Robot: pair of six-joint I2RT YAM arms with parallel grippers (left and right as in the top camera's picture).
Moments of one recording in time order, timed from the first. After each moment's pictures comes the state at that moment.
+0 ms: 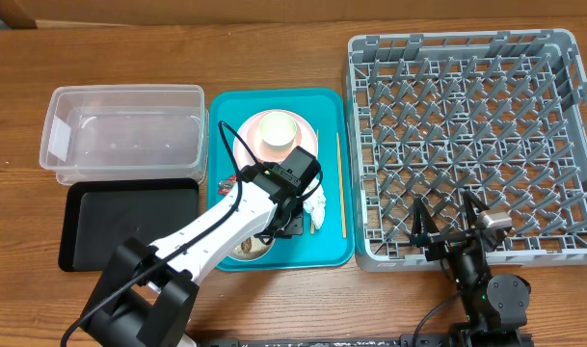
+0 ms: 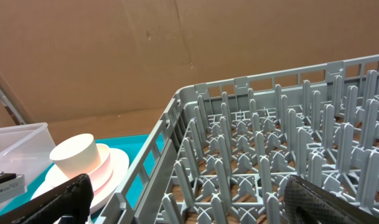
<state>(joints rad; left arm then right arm) -0.65 1.69 1.07 -0.90 -0.04 -0.65 0.08 0.01 0.02 -0.02 -0.13 0.23</state>
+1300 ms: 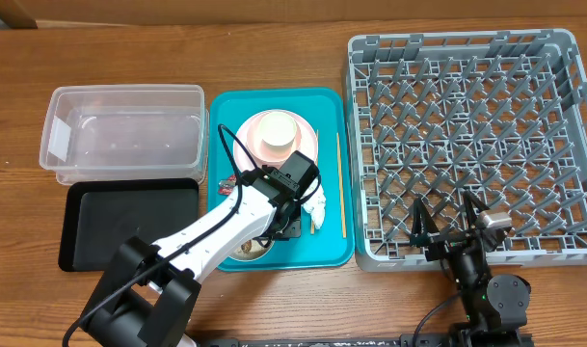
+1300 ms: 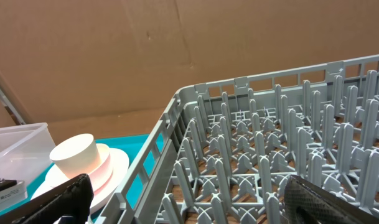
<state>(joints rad) -0.65 1.69 1.03 -0.86 -0.07 -0.65 0.08 0.01 0.02 -0.02 -0.13 0.23</state>
